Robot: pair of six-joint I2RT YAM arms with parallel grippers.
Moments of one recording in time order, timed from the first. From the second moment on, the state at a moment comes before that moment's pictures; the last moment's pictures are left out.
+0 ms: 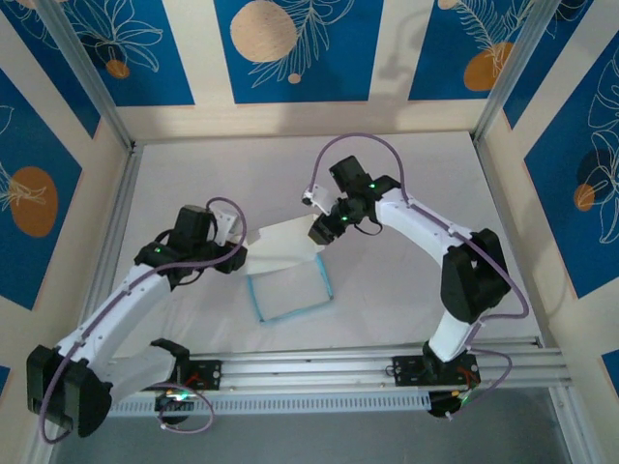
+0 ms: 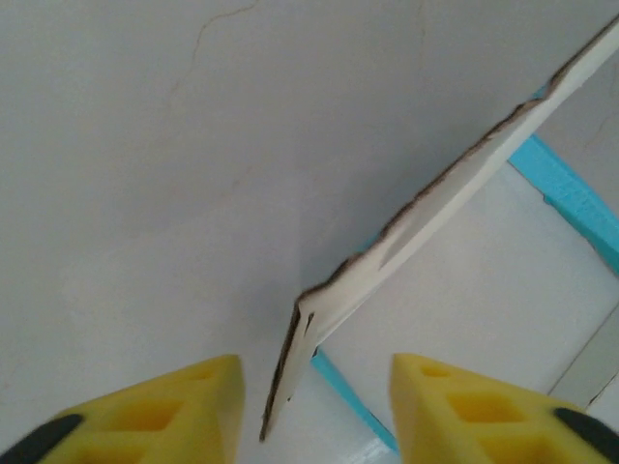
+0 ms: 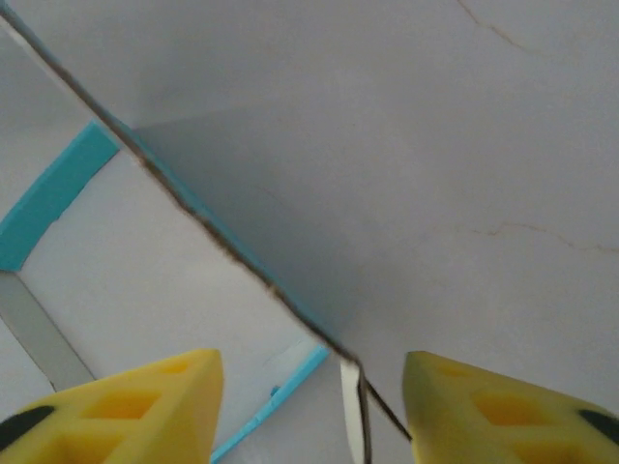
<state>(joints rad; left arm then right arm) -0.40 1.06 0.81 -0.65 0.16 -0.07 0.56 1.72 1.39 -0.78 -0.39 -0.37</state>
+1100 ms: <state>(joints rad) -0.40 1.17 0.80 -0.30 0.11 -0.42 0.63 1.56 1.24 -0.62 -0.17 0.26</state>
